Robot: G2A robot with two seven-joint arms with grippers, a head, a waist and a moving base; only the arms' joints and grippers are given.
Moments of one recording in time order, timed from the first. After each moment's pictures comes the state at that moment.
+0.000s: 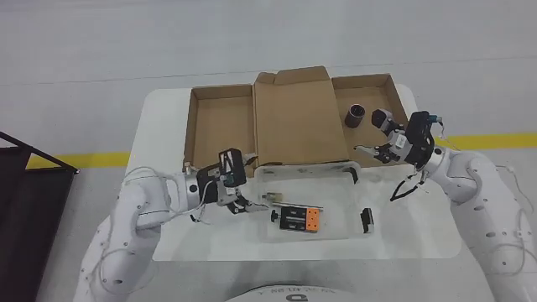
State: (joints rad) left arm 1.52 -1.11 -1.28 -1.98 1.04 -1.00 -0.55; right arm -1.50 -0.97 1.56 -1.51 -0.97 -1.01 -0.01
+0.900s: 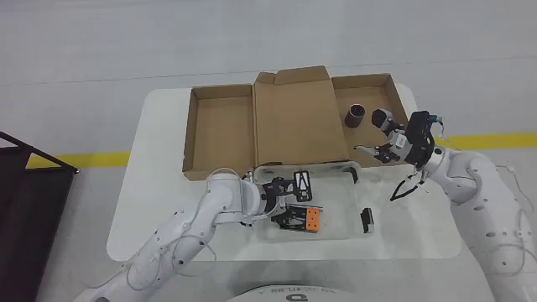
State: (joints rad) left arm 1.26 -1.17 -0.75 -1.73 1.30 -0.70 -0.65; right arm -1.50 -0.97 1.56 -1.51 -0.97 -1.01 -0.01
